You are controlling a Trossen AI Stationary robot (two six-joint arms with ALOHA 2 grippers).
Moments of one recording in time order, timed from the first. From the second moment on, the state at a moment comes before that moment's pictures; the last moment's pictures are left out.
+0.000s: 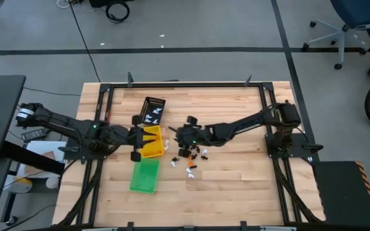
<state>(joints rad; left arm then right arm) -0.23 0.88 0.57 -0.19 -0.36 0.18 0.09 1.88 1.22 -0.01 0.40 0.07</state>
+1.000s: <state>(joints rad) -0.27 0.63 0.38 -0.12 -0.29 -0.04 0.17 1.72 1.15 -0.70 0.29 0.39</state>
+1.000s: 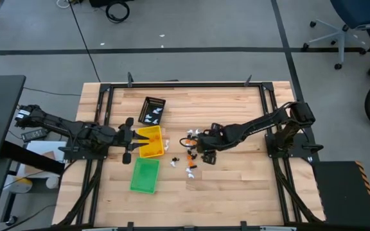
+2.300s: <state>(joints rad) -0.27 0.63 0.39 -0.12 -0.30 -0.04 0.27 1.90 1.12 -0.53 0.16 0.49</state>
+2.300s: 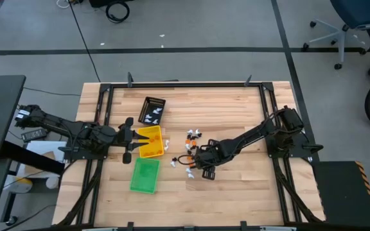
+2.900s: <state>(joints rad) -0.27 0.63 0.42 -0.15 -0.30 -0.08 0.26 1.87 1.11 -0.51 0.14 0.44</state>
